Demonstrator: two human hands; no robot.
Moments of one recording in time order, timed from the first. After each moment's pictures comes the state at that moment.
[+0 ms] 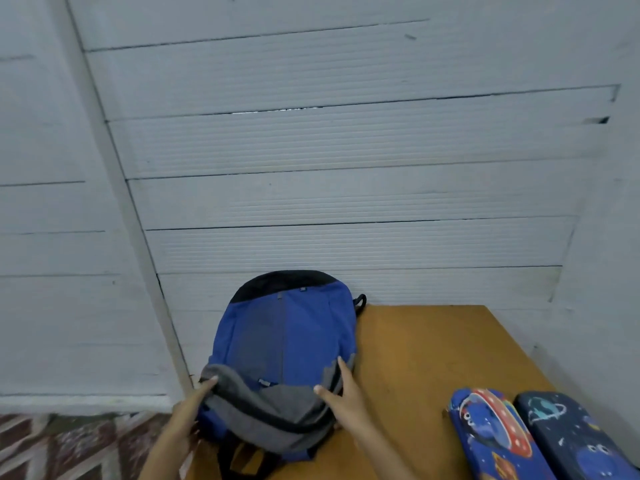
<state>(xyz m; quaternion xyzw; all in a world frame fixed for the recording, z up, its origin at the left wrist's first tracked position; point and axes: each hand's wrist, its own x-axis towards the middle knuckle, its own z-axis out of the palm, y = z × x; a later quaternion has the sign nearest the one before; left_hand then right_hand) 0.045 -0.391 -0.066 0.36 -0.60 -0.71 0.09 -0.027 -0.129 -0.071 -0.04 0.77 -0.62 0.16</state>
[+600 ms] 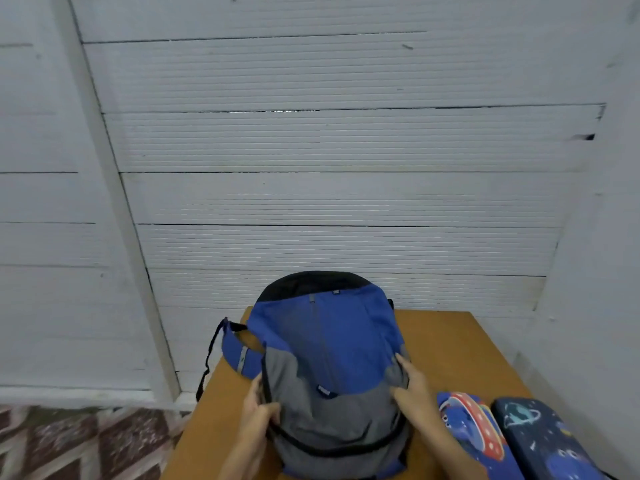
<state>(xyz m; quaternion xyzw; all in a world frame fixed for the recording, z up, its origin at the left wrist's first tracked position) 0.029 -0.257 -0.066 0.24 -0.61 -0.75 0.11 -0.057 0.001 -0.067 -0.01 0.85 -0.52 0.02</state>
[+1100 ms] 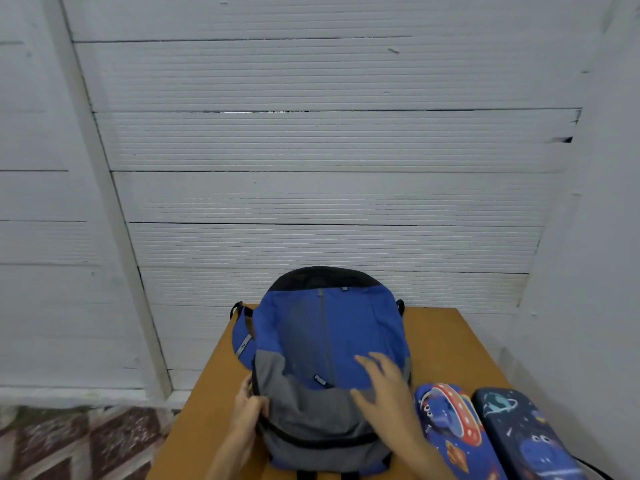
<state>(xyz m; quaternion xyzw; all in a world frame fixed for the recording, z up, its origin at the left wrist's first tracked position) 0.028 -0.251 -0.070 0.31 -0.62 -0.71 0.08 -0.004 -0.012 -0.050 -0.19 0.93 -0.28 -0.12</state>
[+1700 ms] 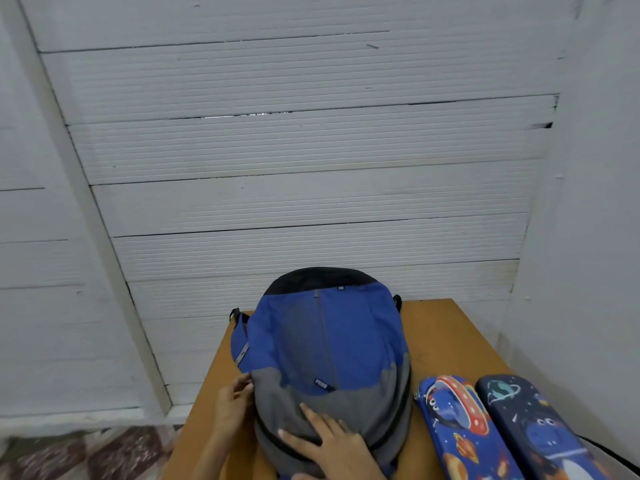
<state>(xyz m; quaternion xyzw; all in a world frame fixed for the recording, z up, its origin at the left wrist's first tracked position) 0.002 -0.296 -0.076 0.25 -0.72 -0.63 0.11 0.030 -0.078 -0.096 -0.44 0.89 -0.08 -0.05</state>
